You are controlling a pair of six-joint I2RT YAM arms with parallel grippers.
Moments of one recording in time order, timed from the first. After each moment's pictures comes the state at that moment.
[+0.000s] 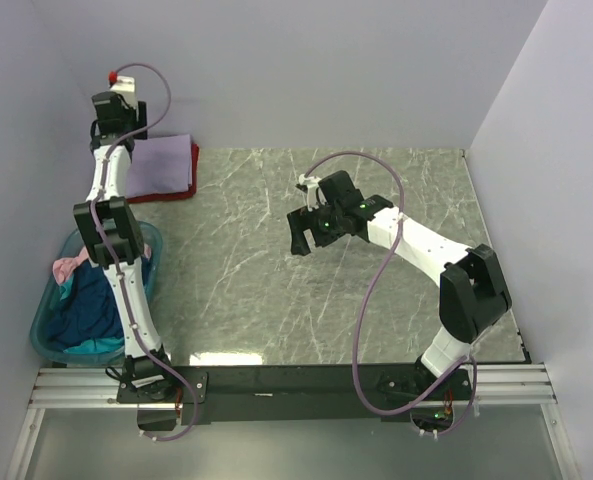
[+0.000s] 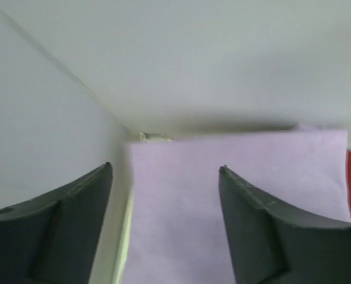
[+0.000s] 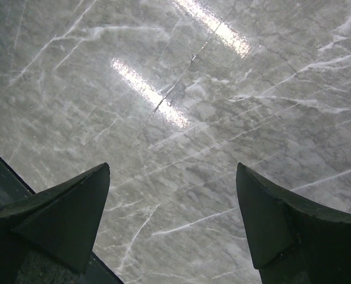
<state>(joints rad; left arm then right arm) 0.23 2.43 2.30 -0.19 -0.03 0.25 0.59 1.66 1.29 -0.51 -0.30 0.12</state>
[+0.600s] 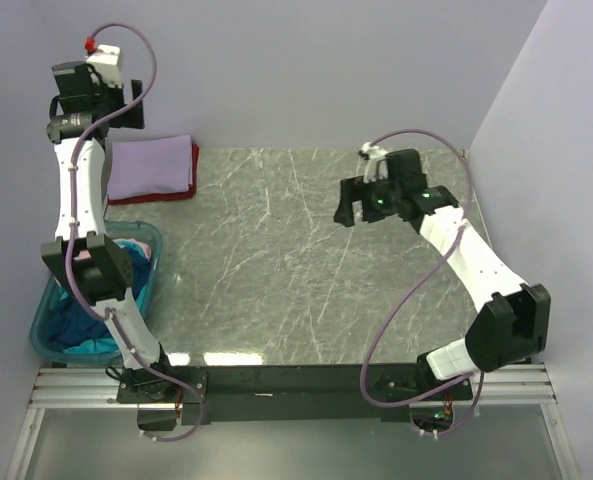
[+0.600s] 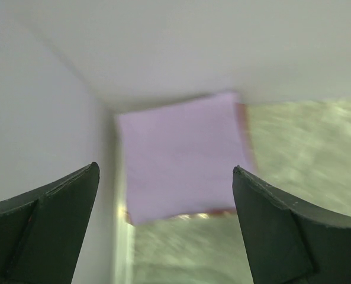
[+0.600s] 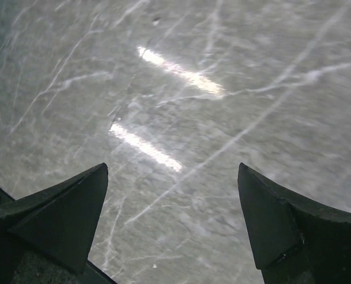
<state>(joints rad) 0.23 1.97 2.18 -0.56 0.15 0.23 0.35 1.46 1.30 -0.59 -0.32 0.09</state>
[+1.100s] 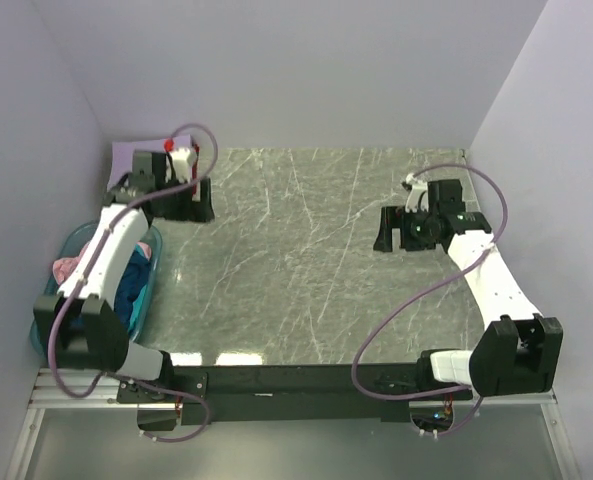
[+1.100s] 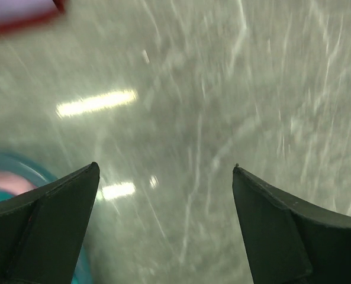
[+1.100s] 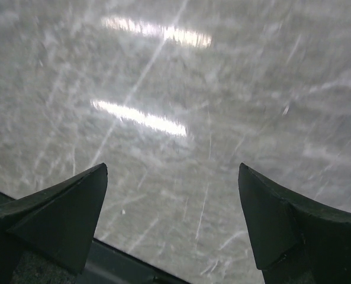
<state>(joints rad) -0.06 1.47 1.38 -0.69 0.21 0.00 0.05 1.28 1.08 -0.73 -0.36 0.02</state>
